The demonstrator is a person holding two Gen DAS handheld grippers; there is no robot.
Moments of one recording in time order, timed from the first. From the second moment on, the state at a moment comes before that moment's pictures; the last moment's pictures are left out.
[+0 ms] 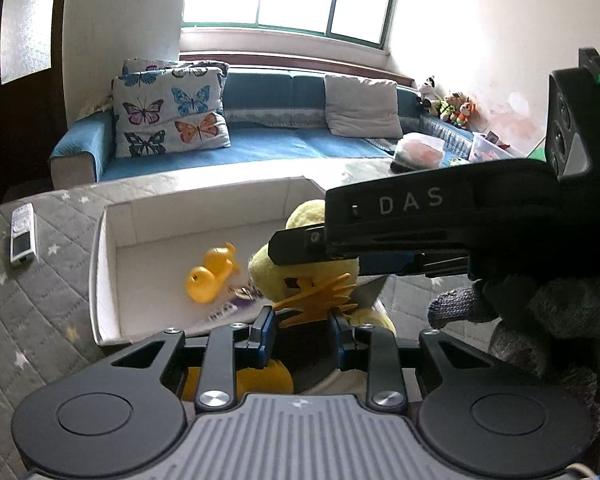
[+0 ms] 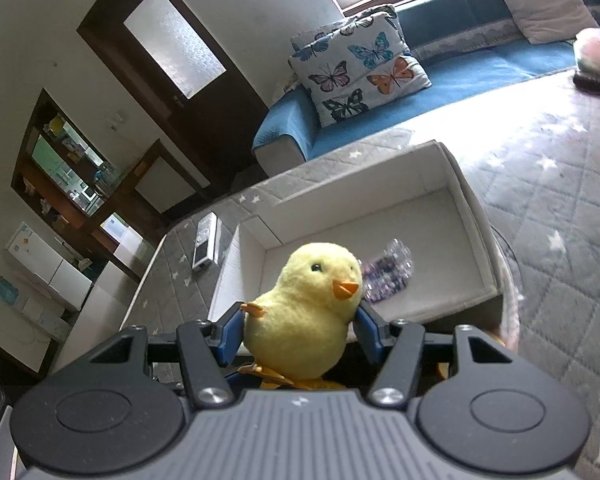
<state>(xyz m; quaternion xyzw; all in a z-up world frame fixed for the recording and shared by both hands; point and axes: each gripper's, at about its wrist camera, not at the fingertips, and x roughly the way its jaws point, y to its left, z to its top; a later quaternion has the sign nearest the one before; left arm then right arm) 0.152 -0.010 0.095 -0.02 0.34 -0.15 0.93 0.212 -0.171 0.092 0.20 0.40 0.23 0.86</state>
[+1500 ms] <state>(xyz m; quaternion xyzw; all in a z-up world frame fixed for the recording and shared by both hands) 0.237 -0.003 0.055 -0.03 0.41 -0.14 0.90 0.281 -0.176 0.043 0.19 0.45 0.17 0.86</state>
